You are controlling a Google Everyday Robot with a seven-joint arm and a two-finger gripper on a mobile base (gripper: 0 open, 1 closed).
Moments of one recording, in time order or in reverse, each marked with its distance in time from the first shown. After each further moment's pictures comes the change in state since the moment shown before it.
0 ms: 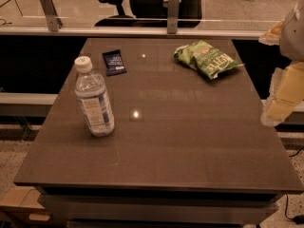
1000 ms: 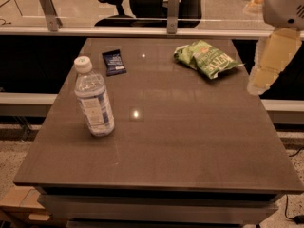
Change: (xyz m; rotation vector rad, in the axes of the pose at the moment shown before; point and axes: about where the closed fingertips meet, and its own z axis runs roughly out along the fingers) arm -0.034 -0.042 -0.015 0.054 -0.018 -0.087
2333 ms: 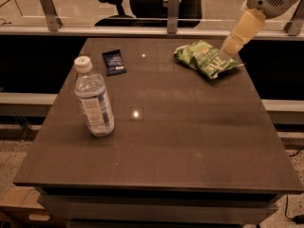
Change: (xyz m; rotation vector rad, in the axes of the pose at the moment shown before) arm -0.002 -0.100 0.063 -0.035 -0.152 0.346
